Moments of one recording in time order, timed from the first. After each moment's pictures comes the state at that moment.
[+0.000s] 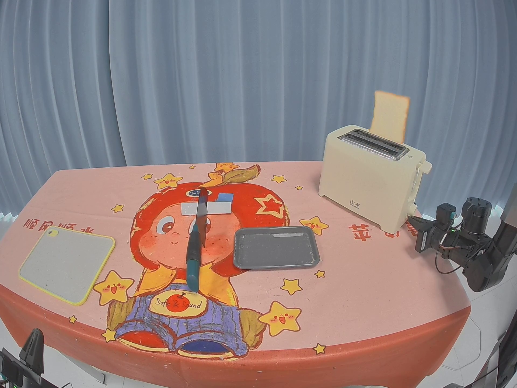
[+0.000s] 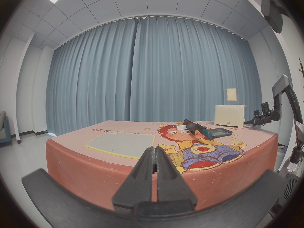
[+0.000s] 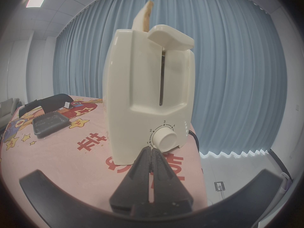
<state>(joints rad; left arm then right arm) 0.00 0.02 -0.02 0.00 0.02 -0.01 -0.03 2.08 -0.50 -1.27 0.28 -0.14</state>
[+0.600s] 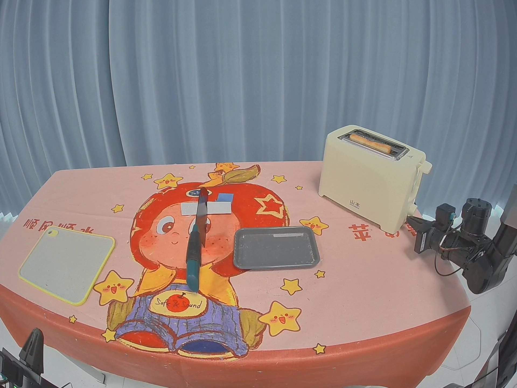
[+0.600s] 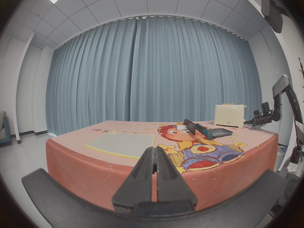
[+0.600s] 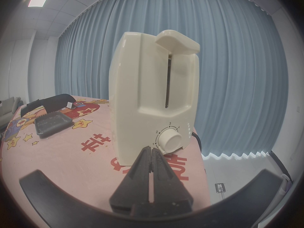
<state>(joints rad) 0.00 0.02 -0.02 0.00 0.02 -0.01 -0.01 2.07 -0.48 -1.29 0.28 -0.14</state>
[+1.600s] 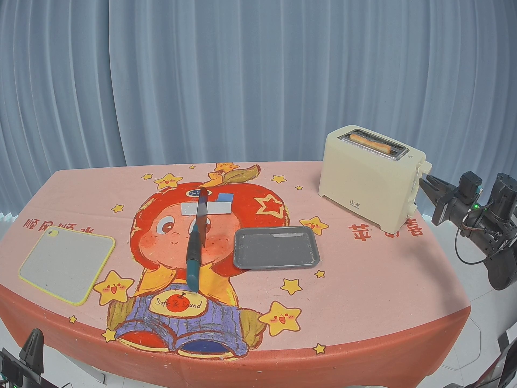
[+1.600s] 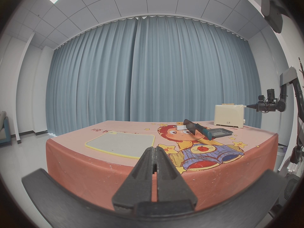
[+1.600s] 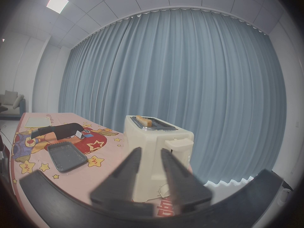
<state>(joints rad) 0.00 0.02 -0.02 0.00 0.02 -0.01 0.02 1.80 -0.45 -1.32 0.29 -0.13</state>
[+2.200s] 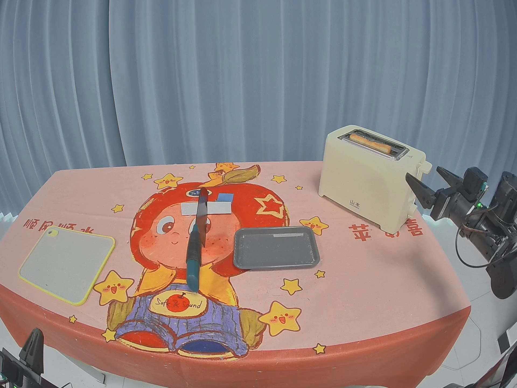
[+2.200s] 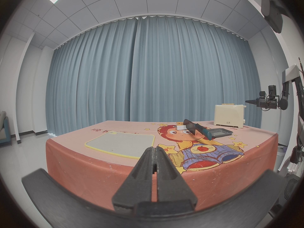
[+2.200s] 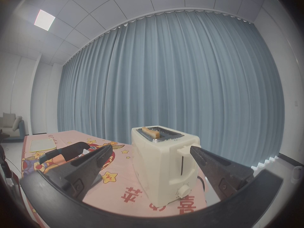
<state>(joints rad) 0.00 0.02 -0.02 0.00 0.02 -0.01 0.12 1.72 -0.42 -1.33 0.17 0.03</state>
